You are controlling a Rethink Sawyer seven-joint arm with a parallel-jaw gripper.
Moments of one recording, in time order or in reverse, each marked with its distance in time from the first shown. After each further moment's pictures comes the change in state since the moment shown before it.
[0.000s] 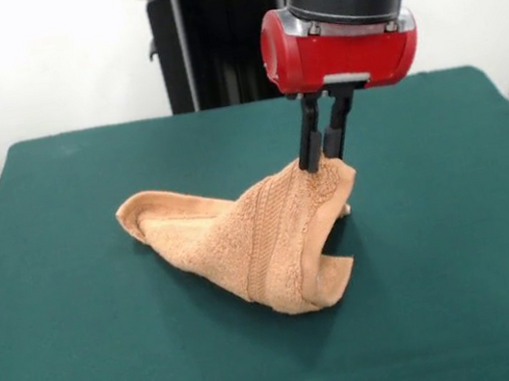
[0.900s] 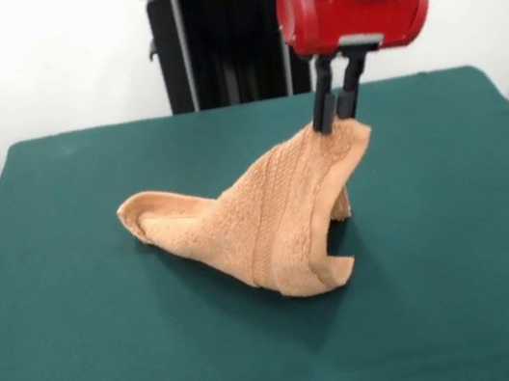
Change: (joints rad) arm 0.030 -0.078 -0.005 0.101 -0.005 -0.008 0.000
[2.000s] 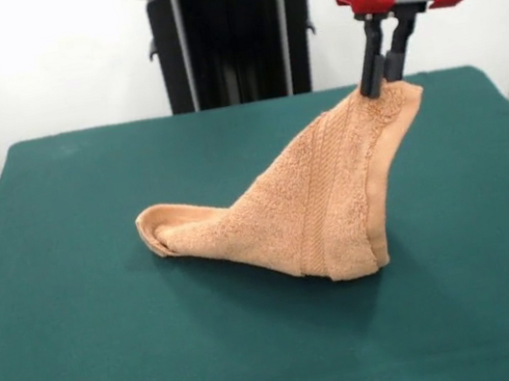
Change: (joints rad) arm 0.058 -0.041 -0.002 0.033 -0.008 0.000 0.000
